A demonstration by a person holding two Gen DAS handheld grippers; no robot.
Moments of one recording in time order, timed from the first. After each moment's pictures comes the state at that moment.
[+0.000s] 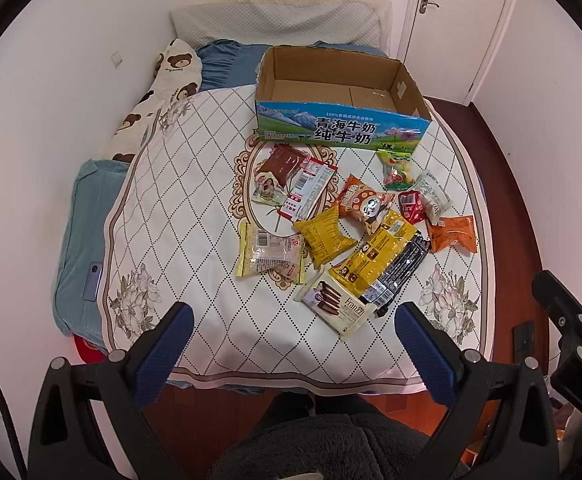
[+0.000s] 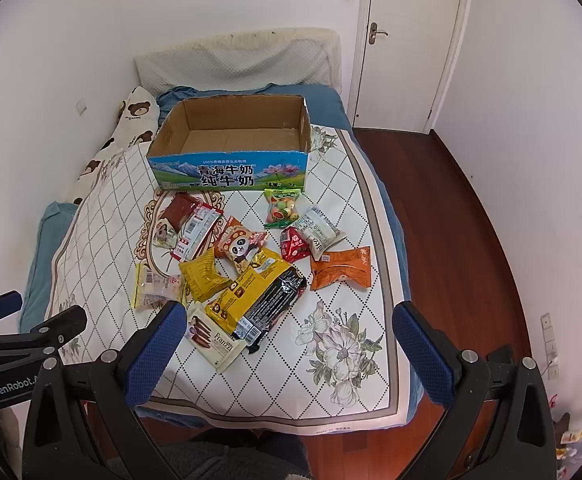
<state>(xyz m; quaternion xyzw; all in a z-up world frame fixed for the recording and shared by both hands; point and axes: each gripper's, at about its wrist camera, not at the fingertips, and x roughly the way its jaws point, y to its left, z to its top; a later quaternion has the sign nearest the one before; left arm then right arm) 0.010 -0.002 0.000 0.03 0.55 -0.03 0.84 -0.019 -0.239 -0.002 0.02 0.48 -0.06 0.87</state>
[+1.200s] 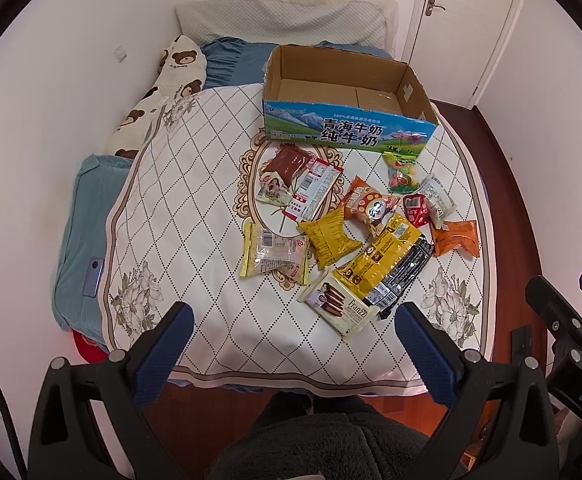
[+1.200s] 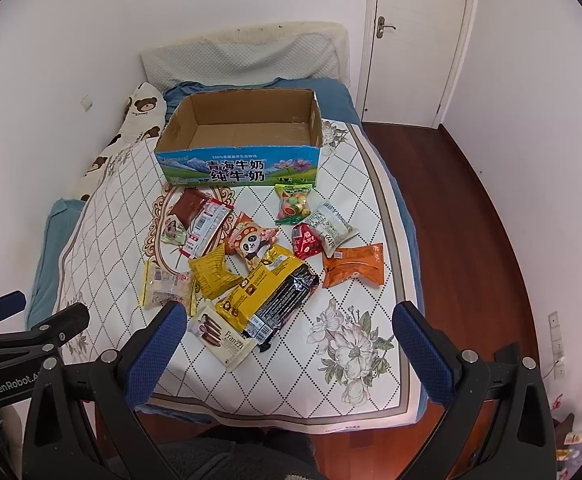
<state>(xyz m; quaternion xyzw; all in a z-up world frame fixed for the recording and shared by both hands) 0.015 0.003 -0.006 0.03 0.55 -0.03 0.83 -0.010 -0.232 -0.006 0.03 0.49 -0.05 0.87</state>
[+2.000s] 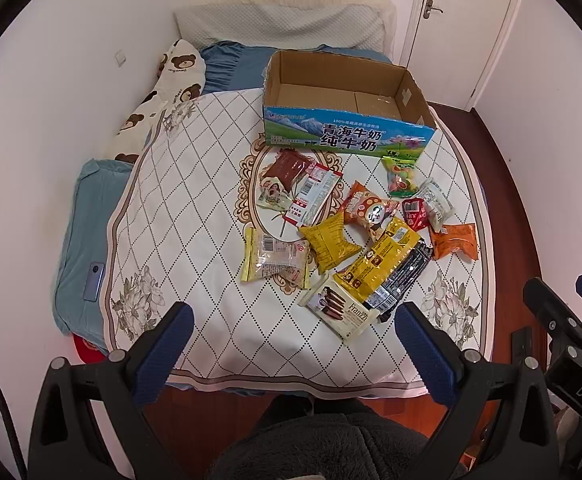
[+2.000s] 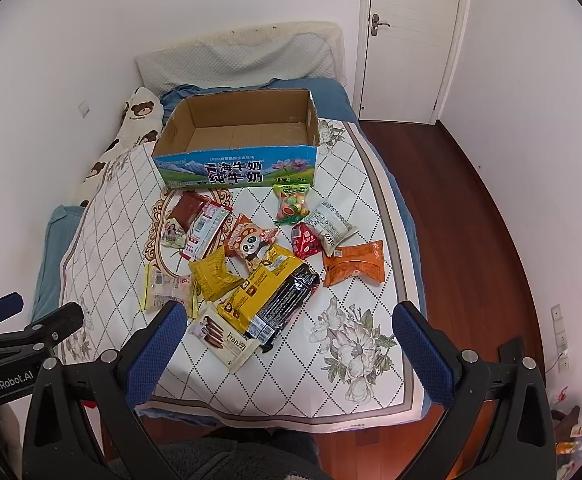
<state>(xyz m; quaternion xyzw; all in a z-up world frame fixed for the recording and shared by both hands) 0.019 0.003 0.006 0.03 0.55 -0.03 0.83 -0.011 -0.231 -0.006 0.03 0.49 -0.05 0.87</state>
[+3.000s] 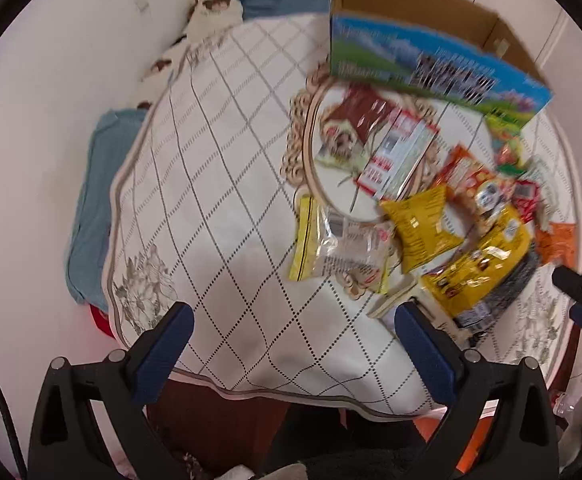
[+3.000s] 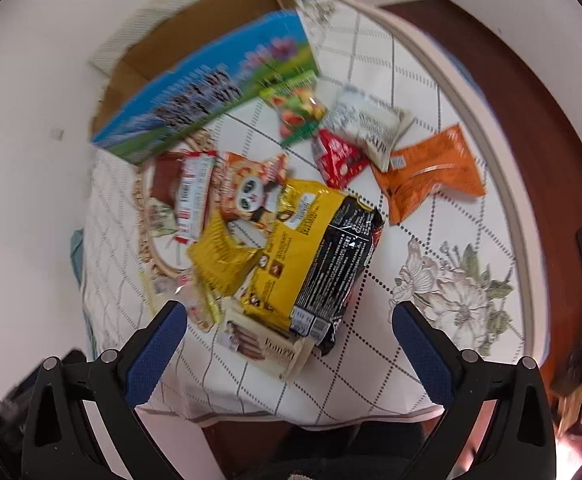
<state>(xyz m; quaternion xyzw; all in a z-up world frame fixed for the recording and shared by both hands) 0.103 0.049 -0.132 0.05 0.63 0.06 0.77 0.098 -0.271 -0.211 0.25 0.61 -0.05 0.75</state>
